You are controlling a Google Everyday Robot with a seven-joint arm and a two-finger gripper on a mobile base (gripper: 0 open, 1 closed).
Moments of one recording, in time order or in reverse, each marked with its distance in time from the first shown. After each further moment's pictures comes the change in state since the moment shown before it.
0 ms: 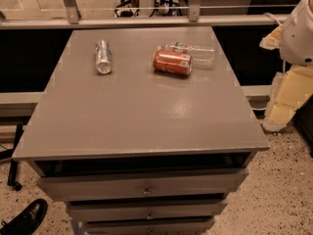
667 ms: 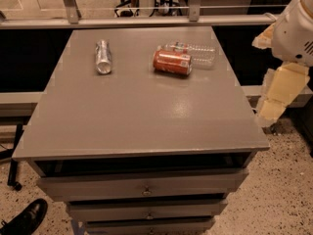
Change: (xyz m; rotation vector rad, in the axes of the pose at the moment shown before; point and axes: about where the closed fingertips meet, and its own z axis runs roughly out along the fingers) arm -0.012 -0.004 0.004 -0.021 -0.040 0.009
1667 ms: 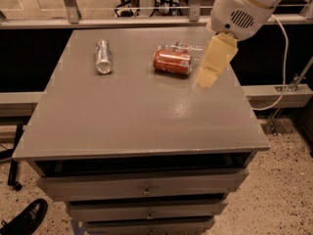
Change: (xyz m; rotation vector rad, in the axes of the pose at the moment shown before) arm -0.105 -0.036 0.026 -0.051 -0.123 0.056
